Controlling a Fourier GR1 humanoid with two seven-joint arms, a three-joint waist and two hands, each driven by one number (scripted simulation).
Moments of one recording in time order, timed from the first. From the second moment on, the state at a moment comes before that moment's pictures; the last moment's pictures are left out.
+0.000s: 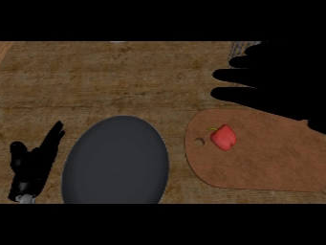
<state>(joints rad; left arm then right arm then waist) 0.07 0.37 -0.14 -1.46 0.23 0.15 0.17 -1.06 -0.89 0.39 -1.92 0.07 1.01 0.27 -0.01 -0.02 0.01</state>
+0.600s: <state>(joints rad) 0.06 0.36 -0.13 -1.46 0.22 0.13 0.18 -0.96 -0.85 0.40 -1.95 0.07 1.01 0.31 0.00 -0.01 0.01</state>
